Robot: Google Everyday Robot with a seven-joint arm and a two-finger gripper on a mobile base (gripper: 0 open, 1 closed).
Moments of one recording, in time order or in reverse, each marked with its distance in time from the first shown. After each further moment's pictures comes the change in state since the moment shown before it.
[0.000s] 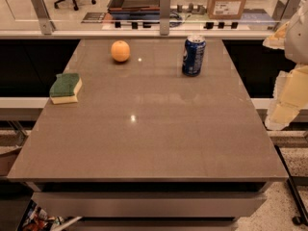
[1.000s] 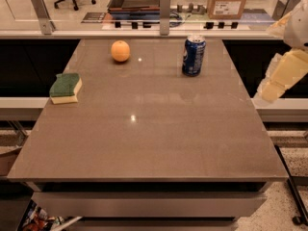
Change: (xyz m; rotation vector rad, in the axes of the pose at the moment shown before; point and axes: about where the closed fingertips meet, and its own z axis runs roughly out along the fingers) arm 0.000 -0.048 0.012 0.059 -0.126 0.112
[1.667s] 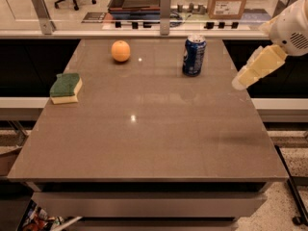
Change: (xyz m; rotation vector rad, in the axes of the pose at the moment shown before) arm -0.013 -0.051 0.041 0.061 -0.182 0.153
